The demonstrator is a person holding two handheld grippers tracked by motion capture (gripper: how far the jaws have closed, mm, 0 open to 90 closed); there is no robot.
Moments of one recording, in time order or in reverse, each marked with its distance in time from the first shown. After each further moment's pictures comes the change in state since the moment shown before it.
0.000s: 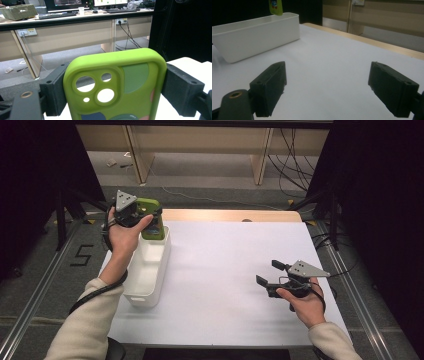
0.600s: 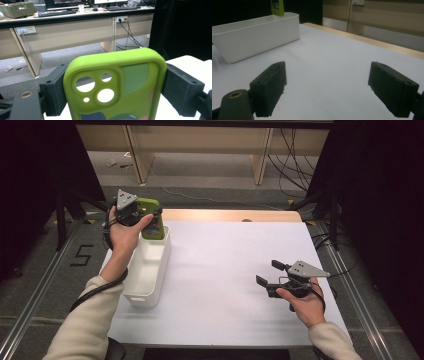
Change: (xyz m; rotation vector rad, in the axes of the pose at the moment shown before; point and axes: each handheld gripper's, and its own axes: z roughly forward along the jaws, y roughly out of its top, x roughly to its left) left arm 0.005 -0.001 0.007 0.013 0.000 0.000; right arm 0.000 0.000 0.000 0.002 0.000 0.001
